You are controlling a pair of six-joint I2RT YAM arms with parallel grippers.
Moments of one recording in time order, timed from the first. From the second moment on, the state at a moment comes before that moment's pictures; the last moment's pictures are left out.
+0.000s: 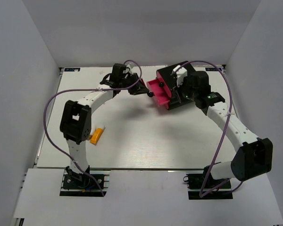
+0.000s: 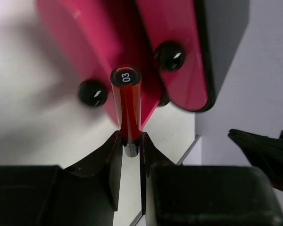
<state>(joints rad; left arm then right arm) -0.41 1.94 1.52 -0.18 0.56 -0.76 0.38 1.36 1.17 -0.34 -0.31 -0.31</state>
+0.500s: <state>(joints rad) -0.50 2.11 1.68 -0.08 0.62 -0.87 0.31 1.36 1.17 -0.31 -0.26 -0.29</state>
